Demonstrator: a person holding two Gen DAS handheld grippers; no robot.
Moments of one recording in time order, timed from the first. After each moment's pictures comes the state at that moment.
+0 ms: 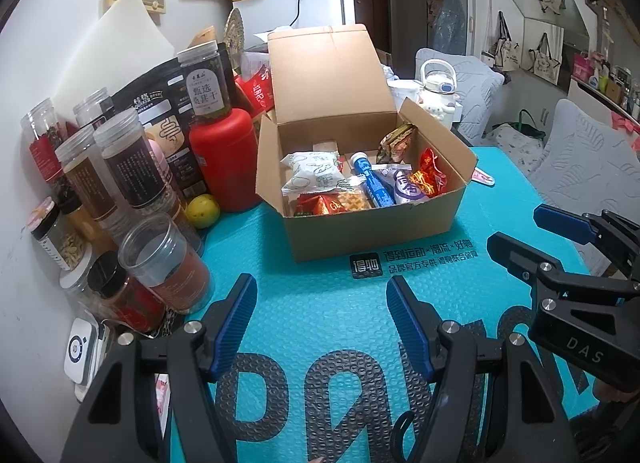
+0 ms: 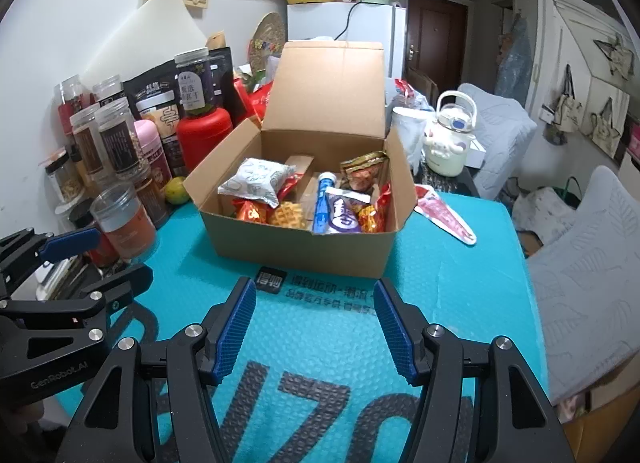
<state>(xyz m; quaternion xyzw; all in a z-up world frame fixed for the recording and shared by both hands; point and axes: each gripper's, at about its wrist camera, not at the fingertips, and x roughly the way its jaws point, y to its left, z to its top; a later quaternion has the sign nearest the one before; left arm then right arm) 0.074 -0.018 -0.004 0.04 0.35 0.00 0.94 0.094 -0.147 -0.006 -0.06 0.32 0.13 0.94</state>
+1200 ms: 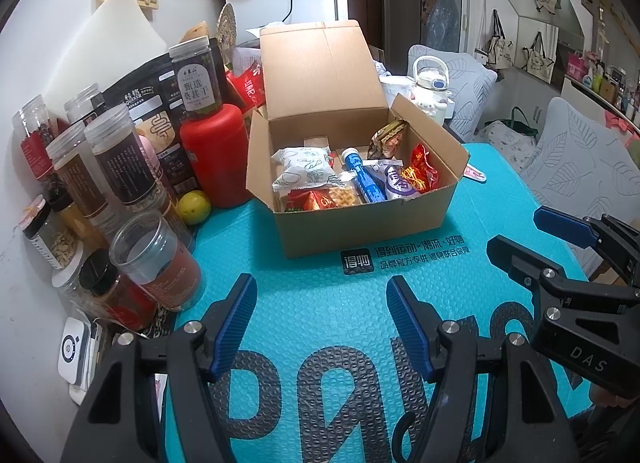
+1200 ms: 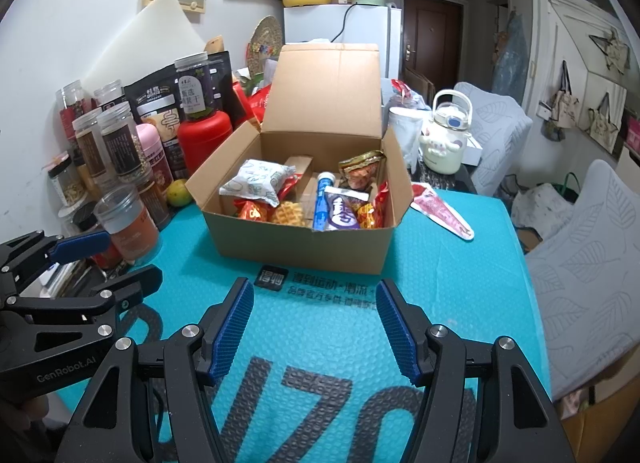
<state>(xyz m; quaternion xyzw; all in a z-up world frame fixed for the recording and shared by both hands) 0.073 -0.019 -0.006 0.04 0.36 -0.01 0.93 0.086 -0.148 -0.005 -0.05 0.32 0.13 0.94</state>
